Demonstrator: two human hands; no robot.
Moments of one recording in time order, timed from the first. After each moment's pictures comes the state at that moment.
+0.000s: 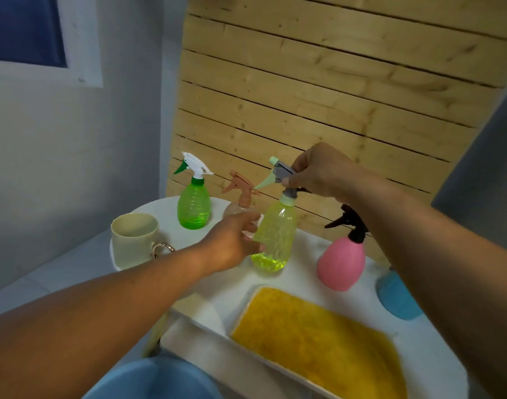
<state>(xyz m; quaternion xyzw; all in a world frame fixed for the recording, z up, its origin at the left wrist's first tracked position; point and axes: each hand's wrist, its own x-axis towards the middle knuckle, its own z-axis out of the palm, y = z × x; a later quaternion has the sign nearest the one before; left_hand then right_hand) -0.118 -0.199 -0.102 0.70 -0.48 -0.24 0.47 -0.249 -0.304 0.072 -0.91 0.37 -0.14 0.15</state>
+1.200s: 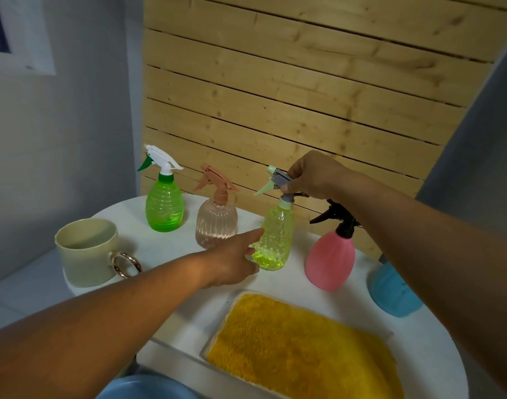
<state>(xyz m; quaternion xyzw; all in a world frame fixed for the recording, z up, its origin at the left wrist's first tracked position) -0.132 -0.255 -0.137 0.69 -0.53 -0.35 0.35 -0.251 -0.397 0.030 -0.91 0.38 -0.10 0.10</state>
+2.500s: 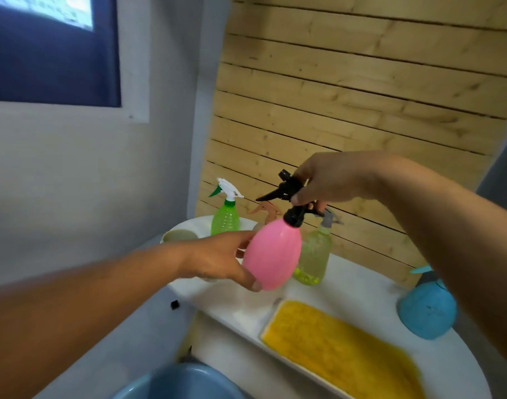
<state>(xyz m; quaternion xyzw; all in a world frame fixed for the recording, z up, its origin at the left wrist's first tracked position) -0.098 -0.089 -0.038 0.69 -0.58 -0.31 0.31 -0.262 -0.201 0.144 -0.96 0.28 0.04 0.04</state>
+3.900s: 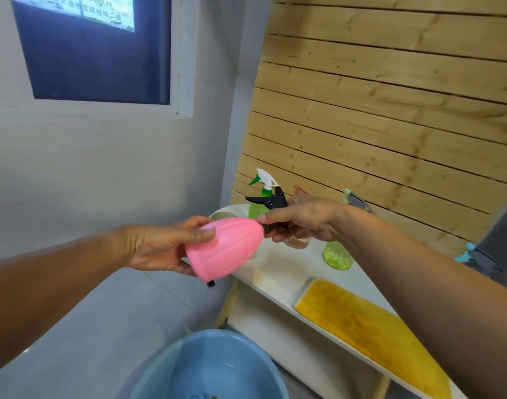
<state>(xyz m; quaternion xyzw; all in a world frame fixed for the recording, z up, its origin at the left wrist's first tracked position) -0.062 0.071 -0.048 0.56 -0.31 -0.54 0.55 -0.218 -0.164 0.034 -0.84 0.24 0.07 0.49</state>
